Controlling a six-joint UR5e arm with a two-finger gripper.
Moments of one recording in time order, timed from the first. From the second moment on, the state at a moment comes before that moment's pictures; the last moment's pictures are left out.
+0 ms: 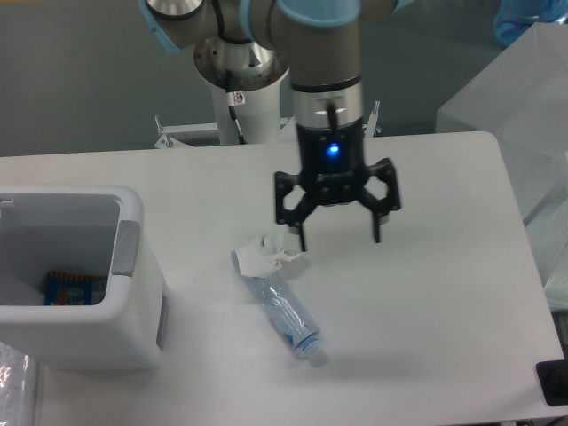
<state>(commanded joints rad) 2.55 -1.73 -1.56 -0.86 1.43 0.43</state>
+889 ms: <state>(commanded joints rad) 2.61 -1.77 -1.84 -0.66 1.43 0.48</state>
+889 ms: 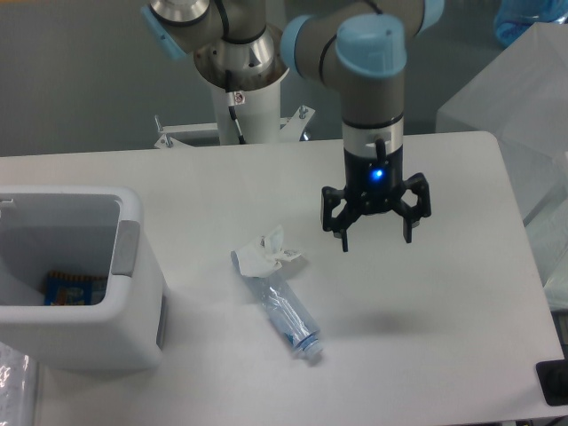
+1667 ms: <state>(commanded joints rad) 2.47 -1.76 -1.94 -0.68 1.39 0.57</state>
